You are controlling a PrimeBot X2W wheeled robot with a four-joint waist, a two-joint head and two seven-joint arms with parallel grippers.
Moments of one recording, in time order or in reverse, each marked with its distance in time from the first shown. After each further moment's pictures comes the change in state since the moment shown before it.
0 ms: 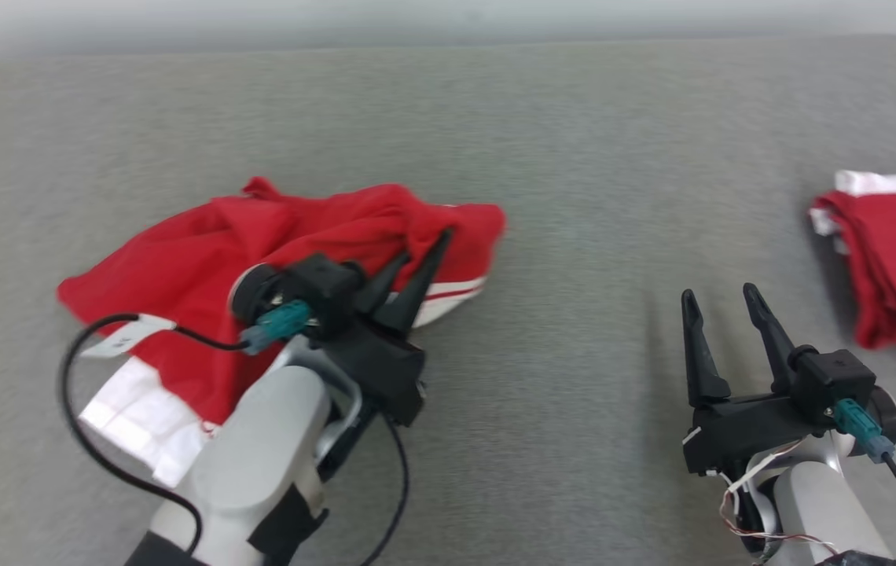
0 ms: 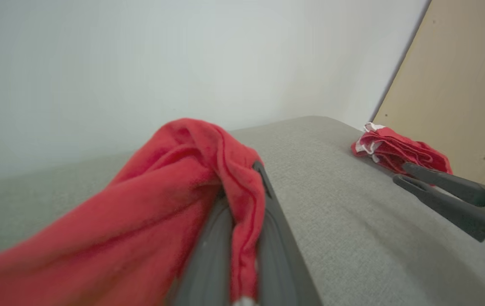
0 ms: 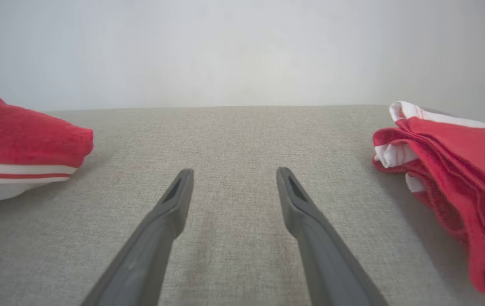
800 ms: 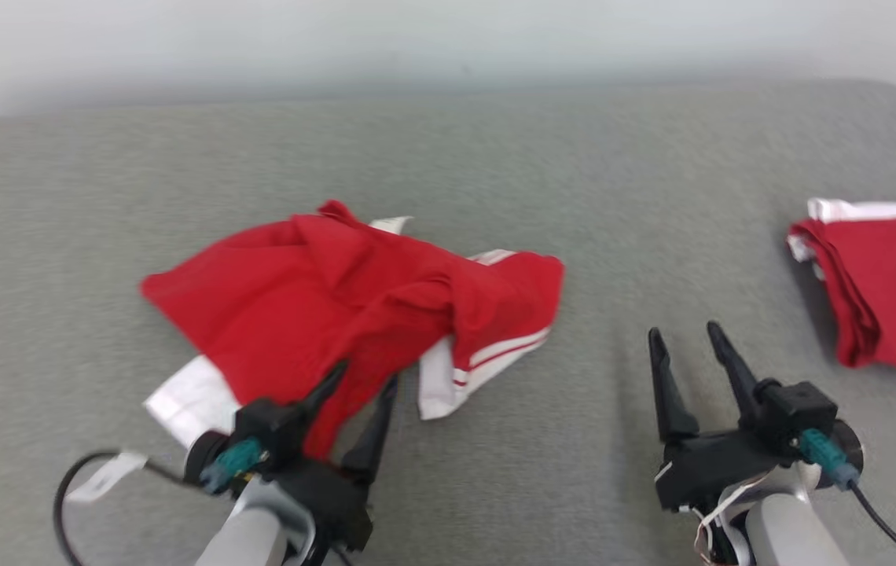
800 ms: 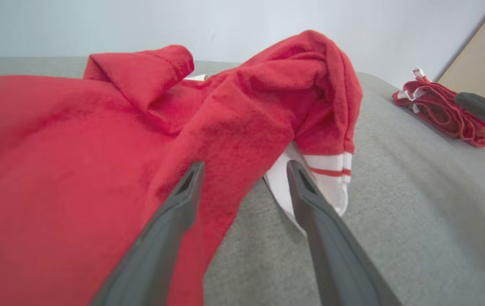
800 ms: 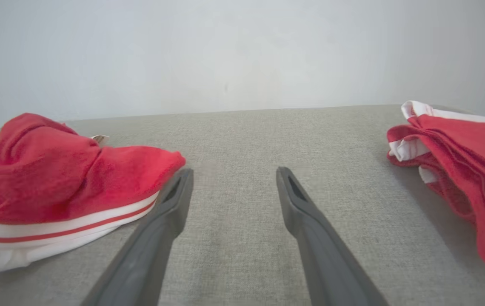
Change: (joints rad) left arm 0.288 -0.006 0.163 0.028 0.080 0.017 -0.001; right arm 0.046 0.037 0.036 0.013 0.010 0.000 0.000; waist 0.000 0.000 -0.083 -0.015
